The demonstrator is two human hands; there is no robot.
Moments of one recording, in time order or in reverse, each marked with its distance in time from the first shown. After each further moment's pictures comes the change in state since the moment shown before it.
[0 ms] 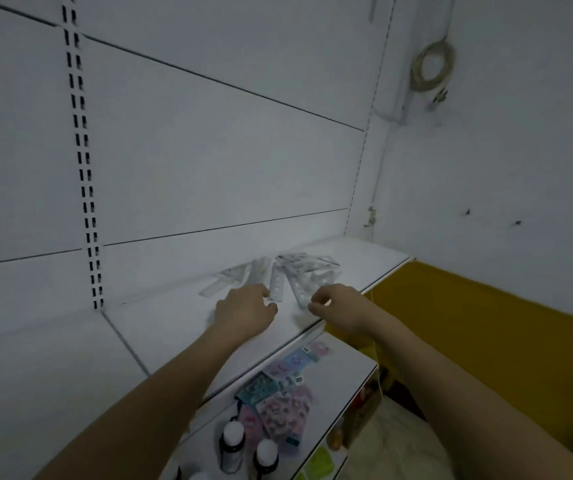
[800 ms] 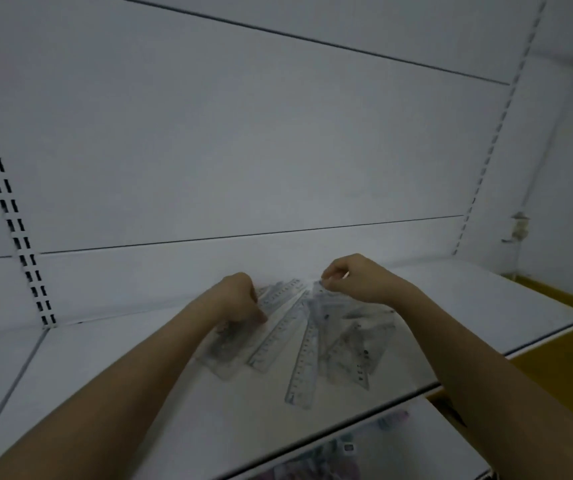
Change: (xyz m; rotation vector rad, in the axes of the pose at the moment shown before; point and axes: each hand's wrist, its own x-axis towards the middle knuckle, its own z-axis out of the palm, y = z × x) left_hand 0.175 0.005 0.007 0.044 -0.065 -0.419; right_hand 0.289 0.089 -0.006 0.242 -0.190 -0.468
